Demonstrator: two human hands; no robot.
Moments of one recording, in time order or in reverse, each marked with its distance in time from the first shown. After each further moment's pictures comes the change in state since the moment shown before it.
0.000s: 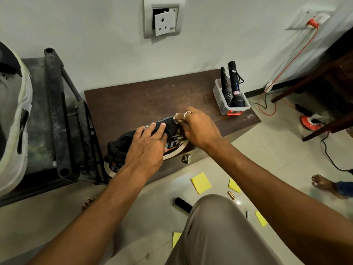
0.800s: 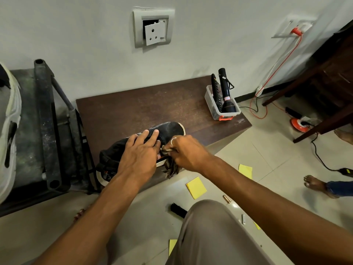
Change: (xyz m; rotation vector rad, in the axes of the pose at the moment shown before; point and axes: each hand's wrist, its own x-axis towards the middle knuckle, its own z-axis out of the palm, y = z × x) left_hand 0.003 -0.003 0.009 -0.044 0.019 0.010; right_hand -0.027 -0.008 0.014 0.105 -0.260 -0.022
